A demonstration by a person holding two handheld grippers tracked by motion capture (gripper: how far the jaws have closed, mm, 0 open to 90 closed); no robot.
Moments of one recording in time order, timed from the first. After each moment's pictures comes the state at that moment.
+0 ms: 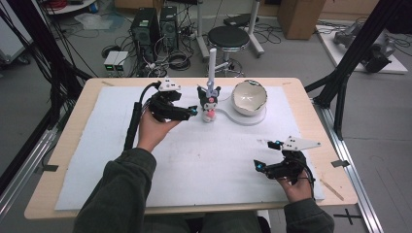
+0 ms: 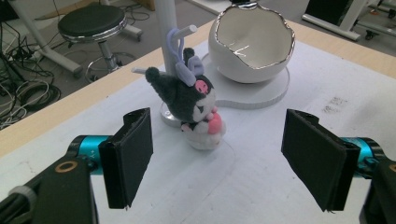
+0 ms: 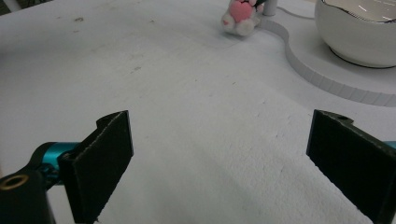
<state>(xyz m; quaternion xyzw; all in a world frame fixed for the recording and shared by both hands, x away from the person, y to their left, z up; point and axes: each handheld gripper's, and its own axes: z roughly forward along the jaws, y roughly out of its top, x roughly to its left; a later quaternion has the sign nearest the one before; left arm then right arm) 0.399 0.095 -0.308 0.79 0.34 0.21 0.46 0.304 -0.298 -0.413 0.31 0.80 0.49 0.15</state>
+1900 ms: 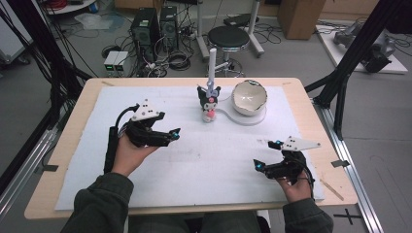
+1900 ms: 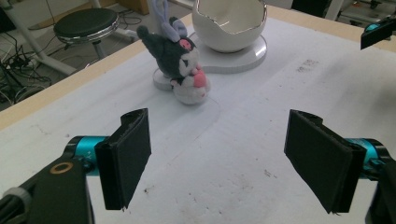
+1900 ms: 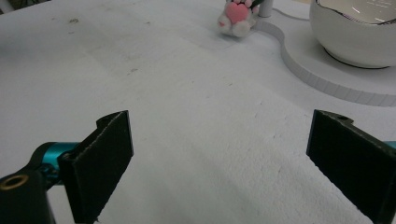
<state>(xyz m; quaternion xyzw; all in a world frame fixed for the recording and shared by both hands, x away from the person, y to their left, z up) 0.334 0.142 -0.328 0.80 0.30 0.21 0.47 0.302 -0.296 -0.412 0.32 0.79 0.49 0.16</state>
